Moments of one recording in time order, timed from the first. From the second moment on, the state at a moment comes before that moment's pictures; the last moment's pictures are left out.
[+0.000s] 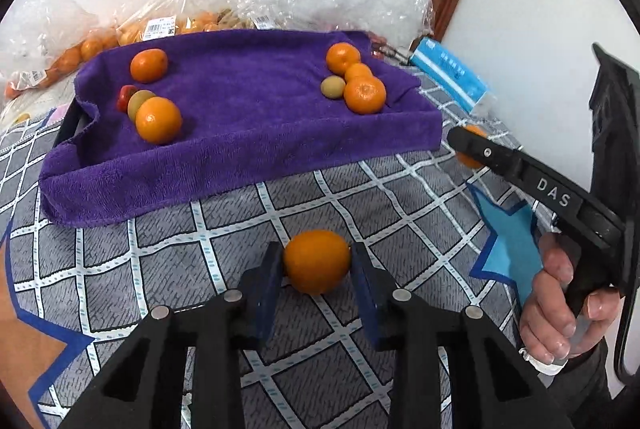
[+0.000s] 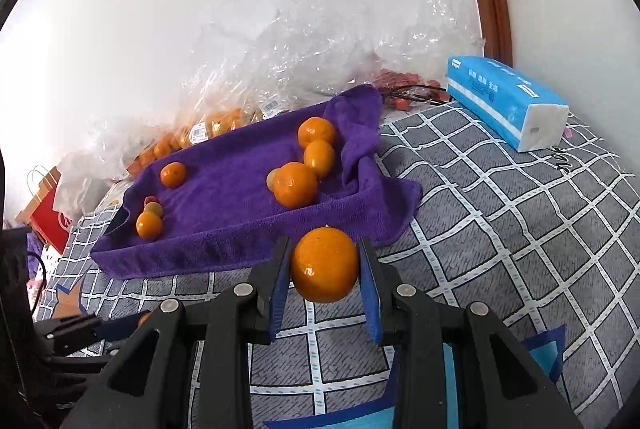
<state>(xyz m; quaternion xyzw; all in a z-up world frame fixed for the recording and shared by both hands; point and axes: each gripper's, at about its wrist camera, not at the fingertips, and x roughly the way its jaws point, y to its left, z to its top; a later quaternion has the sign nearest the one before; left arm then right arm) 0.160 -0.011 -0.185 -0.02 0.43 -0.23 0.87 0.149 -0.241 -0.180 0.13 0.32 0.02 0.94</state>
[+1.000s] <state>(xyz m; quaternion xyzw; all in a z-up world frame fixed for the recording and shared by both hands) 0.149 0.051 -0.158 -0.13 0.31 -0.13 0.93 0.140 -0.239 -0.174 0.12 0.30 0.02 0.95</state>
